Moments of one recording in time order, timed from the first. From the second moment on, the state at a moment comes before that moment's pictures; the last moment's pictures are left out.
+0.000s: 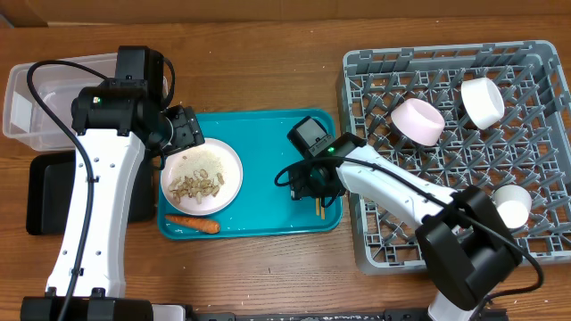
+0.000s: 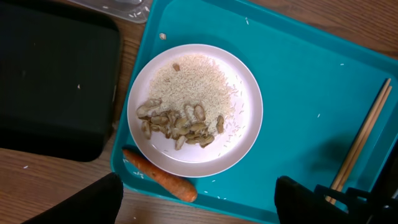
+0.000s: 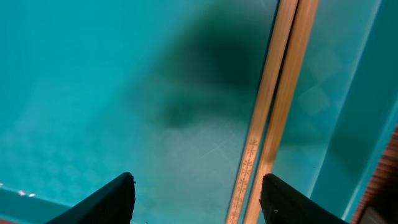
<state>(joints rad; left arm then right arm) -0.04 1.55 1.58 -1.31 -0.03 -0.42 0.67 1.87 1.24 -0.76 -0.12 0.55</state>
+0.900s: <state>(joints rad) -0.04 1.55 1.58 -1.32 -0.03 -0.42 0.67 1.93 1.24 -0.77 -0.07 0.59</state>
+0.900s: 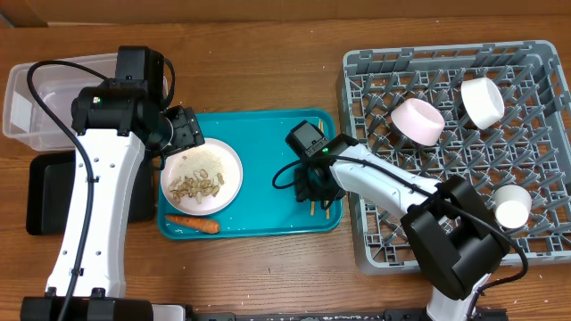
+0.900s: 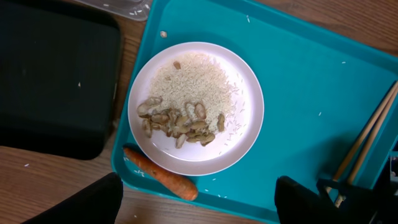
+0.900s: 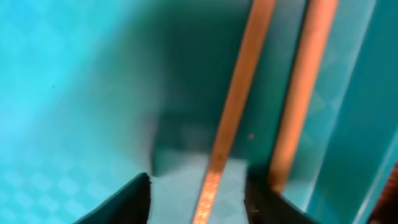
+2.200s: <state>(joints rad) -0.04 1.55 1.58 -1.32 -0.03 -0.42 0.55 1.56 1.38 -1.11 -0.06 0.49</state>
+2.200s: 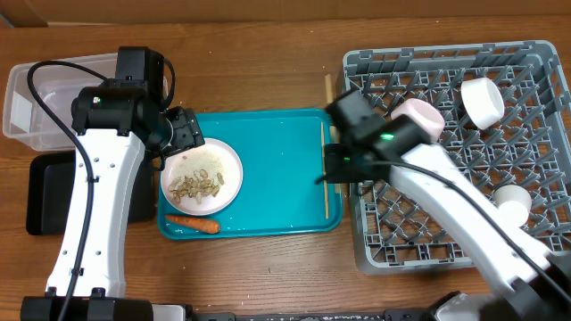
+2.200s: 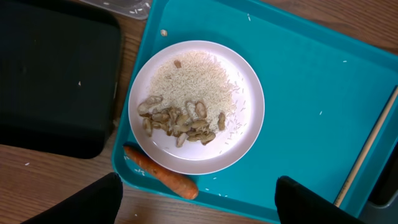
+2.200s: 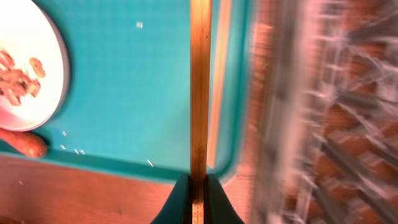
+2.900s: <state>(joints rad) -0.04 1.55 1.58 -1.32 -0.03 -0.42 0.44 1.55 1.17 -1.22 0.04 0.42</state>
